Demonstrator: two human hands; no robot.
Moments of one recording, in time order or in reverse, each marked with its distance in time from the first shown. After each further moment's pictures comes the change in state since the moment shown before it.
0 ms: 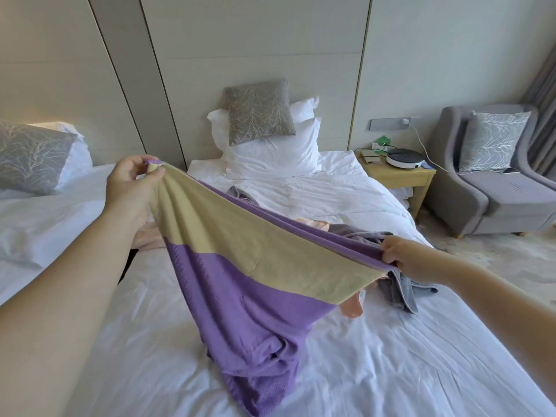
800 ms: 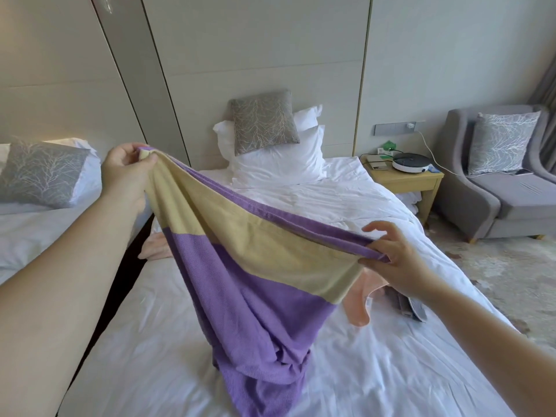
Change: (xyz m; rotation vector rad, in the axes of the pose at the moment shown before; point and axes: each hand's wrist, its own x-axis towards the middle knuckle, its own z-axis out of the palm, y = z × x) left_hand 0.018 0.045 0.015 -0.033 0.088 0.002; right_hand -0.005 -0.041 0.007 0.632 0.695 -0.142
